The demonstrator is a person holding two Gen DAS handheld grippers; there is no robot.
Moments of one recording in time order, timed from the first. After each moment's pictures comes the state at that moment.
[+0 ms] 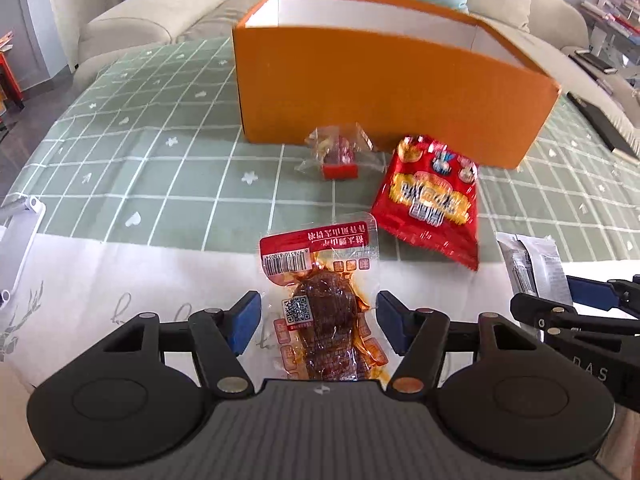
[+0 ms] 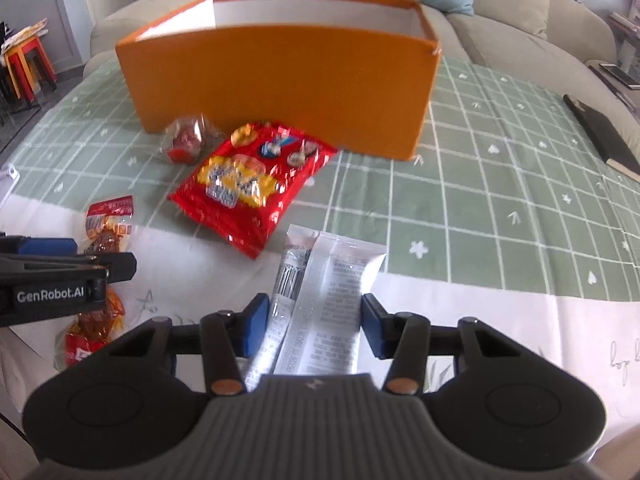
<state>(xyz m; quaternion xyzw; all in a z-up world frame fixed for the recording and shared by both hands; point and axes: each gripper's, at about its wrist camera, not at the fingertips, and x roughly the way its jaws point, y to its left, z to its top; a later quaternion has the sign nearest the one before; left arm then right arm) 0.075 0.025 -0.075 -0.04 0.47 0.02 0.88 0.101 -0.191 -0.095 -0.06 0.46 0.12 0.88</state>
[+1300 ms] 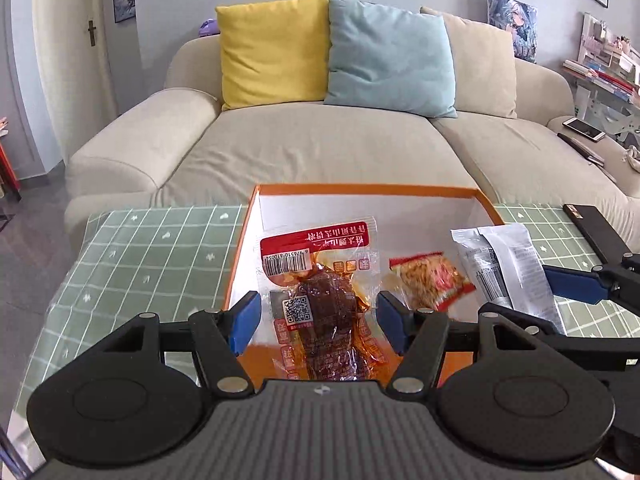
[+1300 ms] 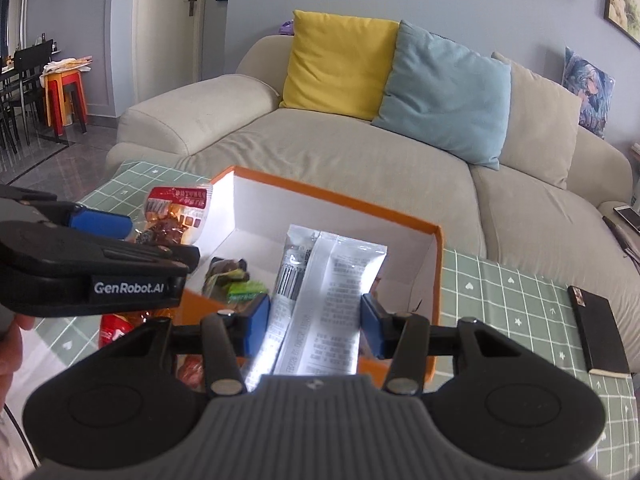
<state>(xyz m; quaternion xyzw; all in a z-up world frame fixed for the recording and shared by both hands) 0.201 0.025 0.030 0.00 0.36 0.01 0.93 0.210 -0.150 0.030 -0.12 0.31 0.17 0.93</state>
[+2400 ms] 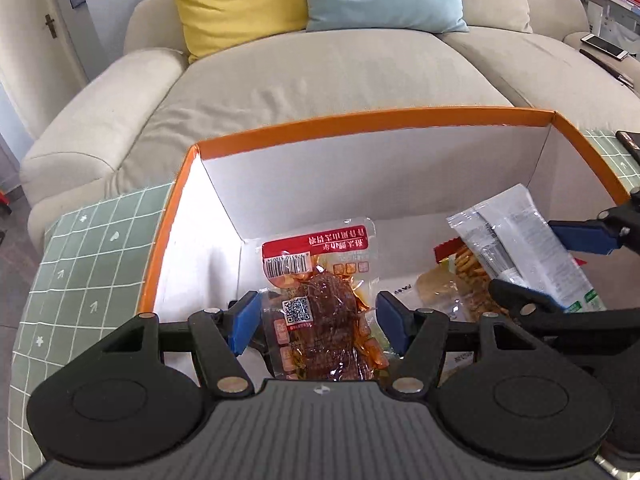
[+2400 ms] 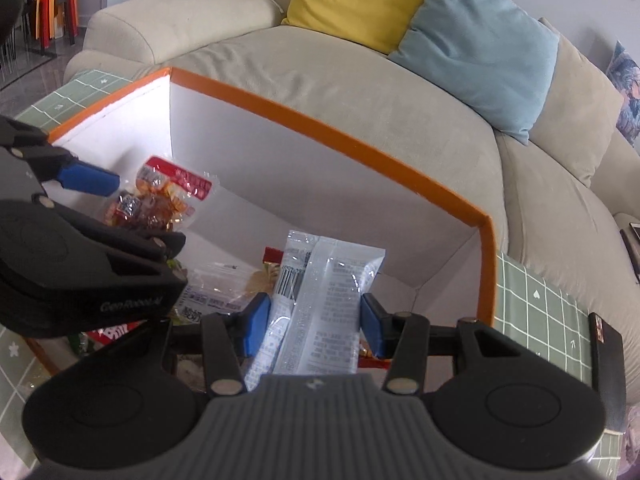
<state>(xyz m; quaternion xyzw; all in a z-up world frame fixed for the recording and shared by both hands) 0.317 0.017 -0.055 0.07 0.45 0.00 0.89 0.346 -0.119 -0.055 -0.22 0.39 0.16 0.88</state>
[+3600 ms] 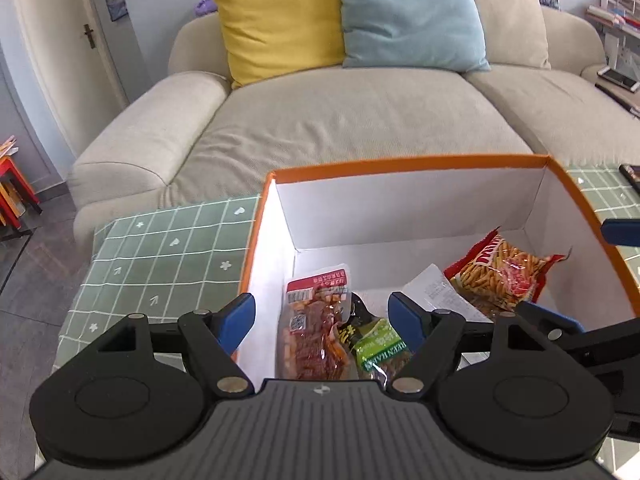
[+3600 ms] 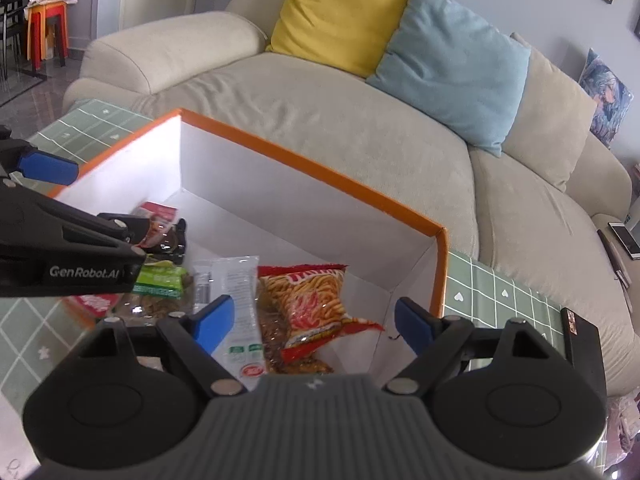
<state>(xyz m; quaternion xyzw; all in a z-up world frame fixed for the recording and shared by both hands) 0.264 0.028 -0.002 0.06 0.40 0.05 0.91 0.301 -0.130 -0.010 -0.20 0.36 0.14 0.90</state>
